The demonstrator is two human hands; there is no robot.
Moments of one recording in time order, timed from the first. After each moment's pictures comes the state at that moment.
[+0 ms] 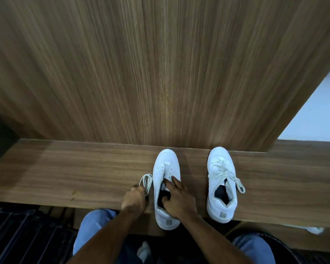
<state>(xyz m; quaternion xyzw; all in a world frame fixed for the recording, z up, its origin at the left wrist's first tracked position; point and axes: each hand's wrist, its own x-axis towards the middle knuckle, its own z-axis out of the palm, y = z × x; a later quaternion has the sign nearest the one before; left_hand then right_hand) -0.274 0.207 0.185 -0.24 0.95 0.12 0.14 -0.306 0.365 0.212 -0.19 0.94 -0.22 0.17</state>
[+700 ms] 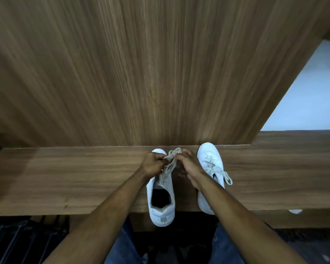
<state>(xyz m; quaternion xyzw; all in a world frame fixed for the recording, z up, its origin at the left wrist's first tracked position) -0.352 0.244 0.279 -0.14 0.79 0.59 0.08 -0.379 0.392 0.279 0.07 0.70 -0.67 0.23</state>
